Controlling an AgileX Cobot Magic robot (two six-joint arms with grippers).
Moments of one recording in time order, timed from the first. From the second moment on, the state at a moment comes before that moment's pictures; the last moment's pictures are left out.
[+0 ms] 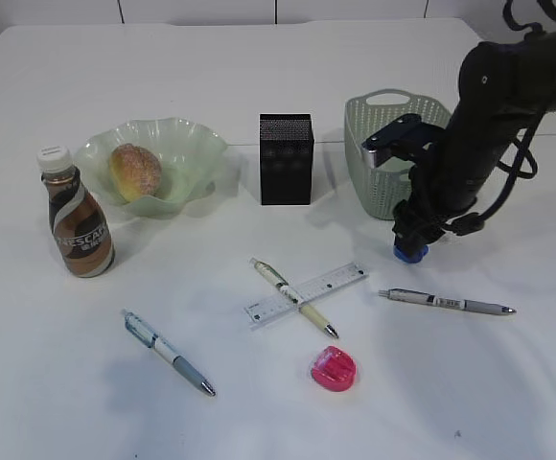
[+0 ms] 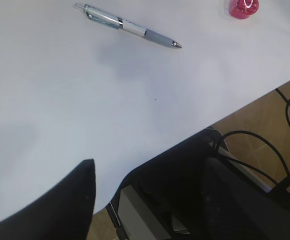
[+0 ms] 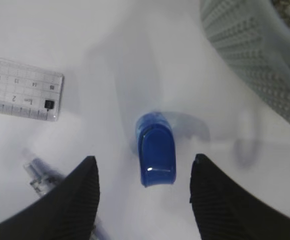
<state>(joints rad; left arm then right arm) -0.34 0.92 -0.84 -0.25 1.13 0.02 0.17 2.09 -1.50 0.09 0.84 -0.60</state>
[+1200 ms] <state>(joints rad) -0.34 0.92 -0.84 -0.24 1.13 0.02 0.17 2.18 -1.54 0.10 0.79 -0.62</state>
